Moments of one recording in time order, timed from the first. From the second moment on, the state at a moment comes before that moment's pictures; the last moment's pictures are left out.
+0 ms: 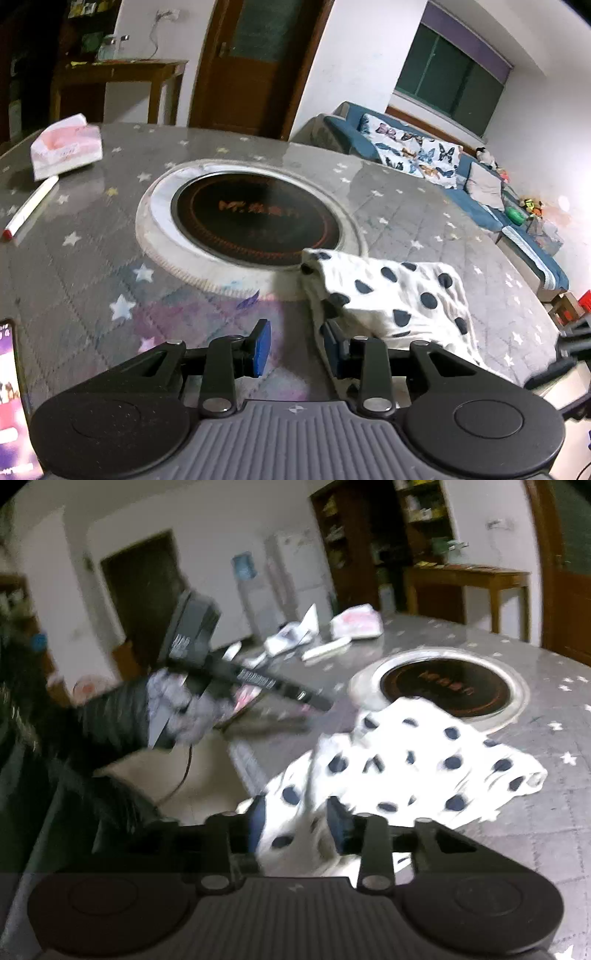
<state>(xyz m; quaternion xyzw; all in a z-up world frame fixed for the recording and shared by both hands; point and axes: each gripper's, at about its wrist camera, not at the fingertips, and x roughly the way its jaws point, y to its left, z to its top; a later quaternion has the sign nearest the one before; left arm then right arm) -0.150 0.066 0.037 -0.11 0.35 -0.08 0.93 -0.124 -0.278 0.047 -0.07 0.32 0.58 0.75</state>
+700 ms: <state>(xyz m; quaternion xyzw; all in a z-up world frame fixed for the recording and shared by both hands) -0.154 0.003 0.044 -0.05 0.34 -0.24 0.91 -0.045 -0.279 -0.002 0.10 0.40 0.50 0.76</state>
